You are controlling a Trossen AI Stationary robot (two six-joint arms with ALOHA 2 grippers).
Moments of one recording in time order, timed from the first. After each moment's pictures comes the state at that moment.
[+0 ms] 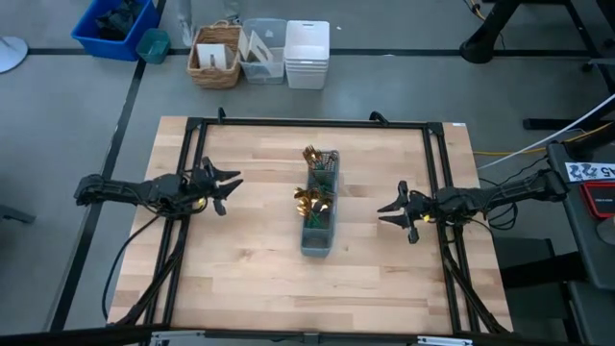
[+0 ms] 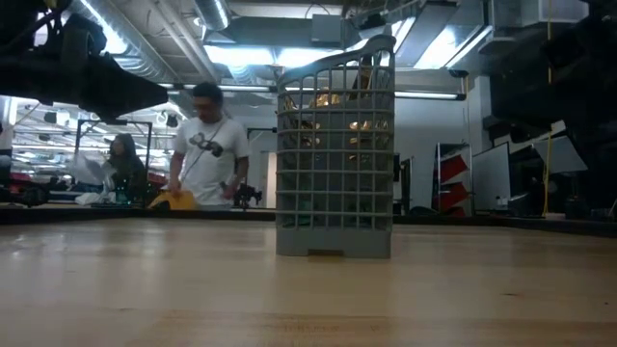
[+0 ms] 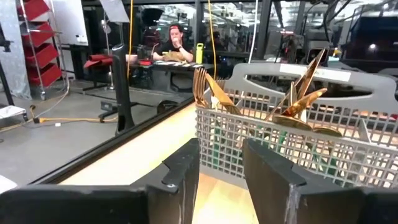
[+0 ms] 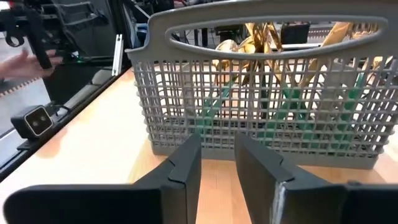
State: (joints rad) left arm -0.10 0.06 0.01 0.07 -0.52 -0.02; right arm 0.20 0.36 0.01 0.21 0.08 0.07
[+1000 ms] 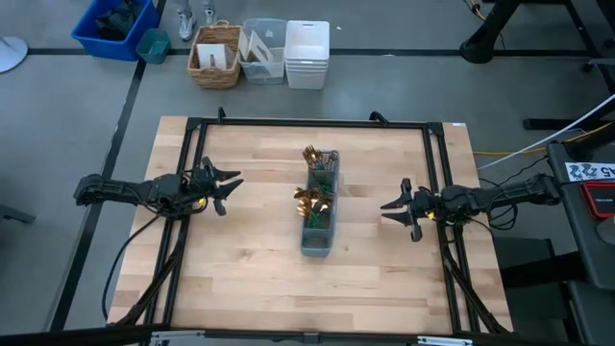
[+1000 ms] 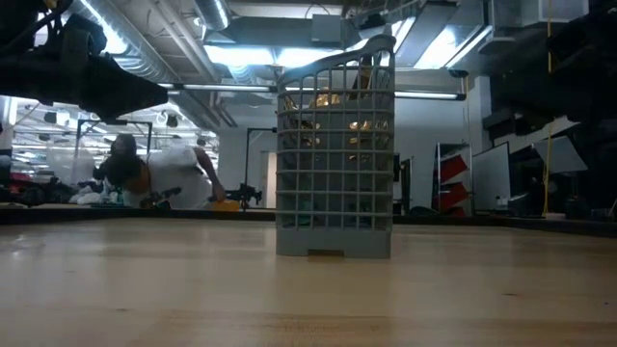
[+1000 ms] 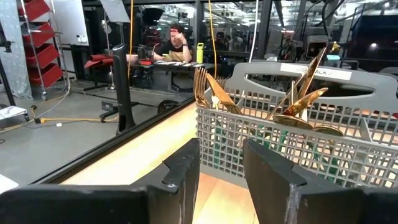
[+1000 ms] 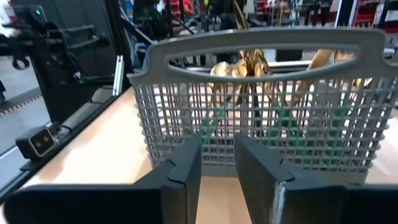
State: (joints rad) left arm -0.10 0.06 0.01 0.07 -0.52 -0.02; right arm 0.20 0.22 0.01 0.14 0.09 0.08
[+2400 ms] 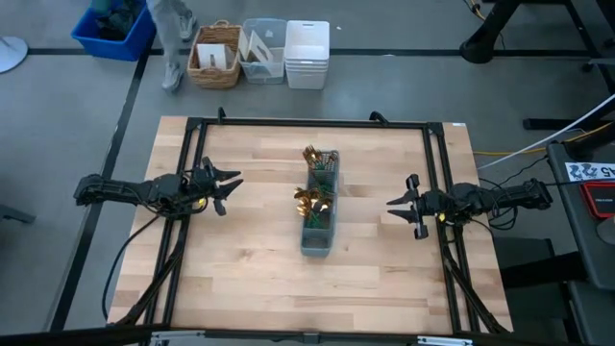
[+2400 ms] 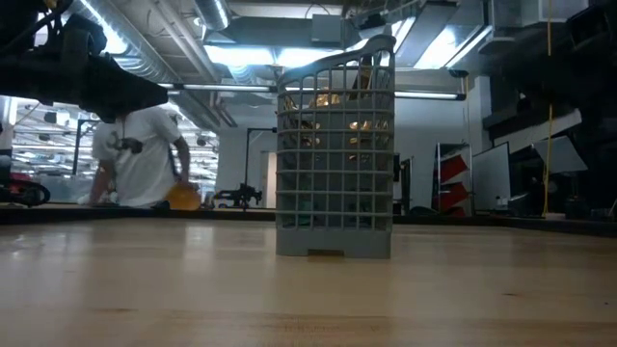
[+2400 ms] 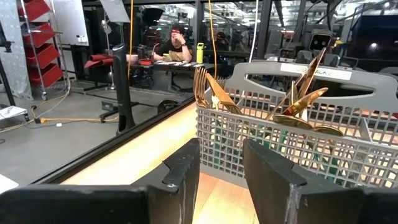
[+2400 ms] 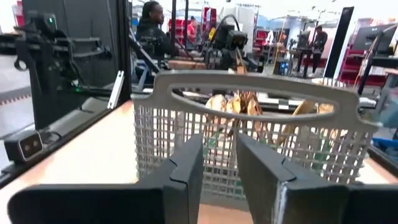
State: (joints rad) left arm -0.10 0.06 0.01 0.07 -0.52 -0.02; right arm 0.20 0.03 0.01 0.08 0.09 -0.08
